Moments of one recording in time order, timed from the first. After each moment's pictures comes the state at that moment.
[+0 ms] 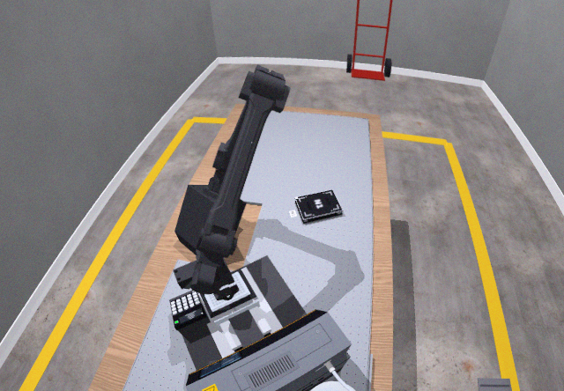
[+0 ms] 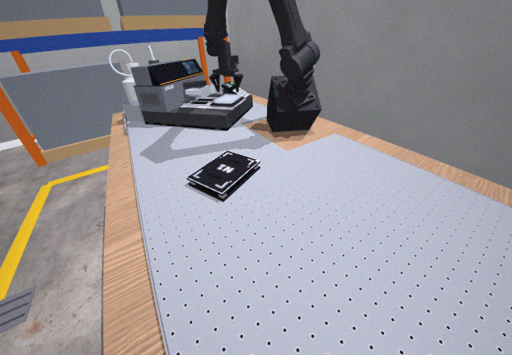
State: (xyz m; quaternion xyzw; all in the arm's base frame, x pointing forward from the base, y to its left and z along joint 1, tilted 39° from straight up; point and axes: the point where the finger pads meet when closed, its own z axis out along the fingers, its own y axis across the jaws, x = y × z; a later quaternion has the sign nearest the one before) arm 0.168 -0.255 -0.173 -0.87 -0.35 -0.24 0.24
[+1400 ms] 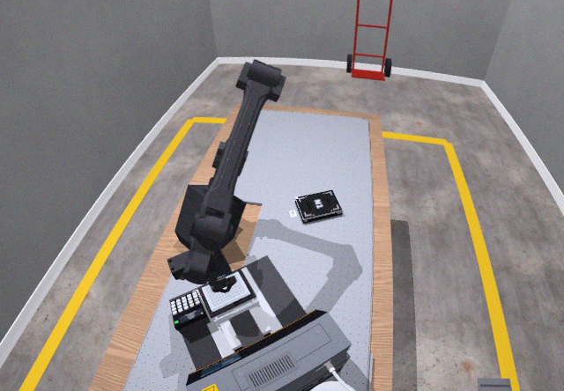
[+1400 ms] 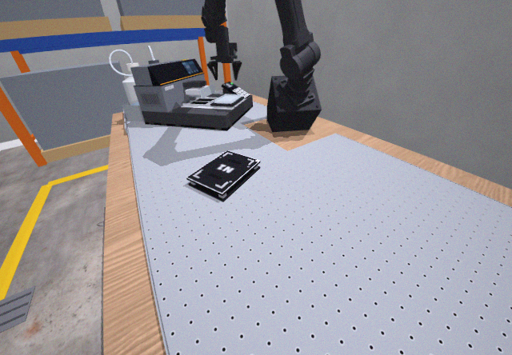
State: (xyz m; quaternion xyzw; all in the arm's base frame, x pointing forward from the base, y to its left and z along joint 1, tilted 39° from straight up) arm 0.157 -0.287 -0.131 -0.87 -0.35 -0.24 0.23
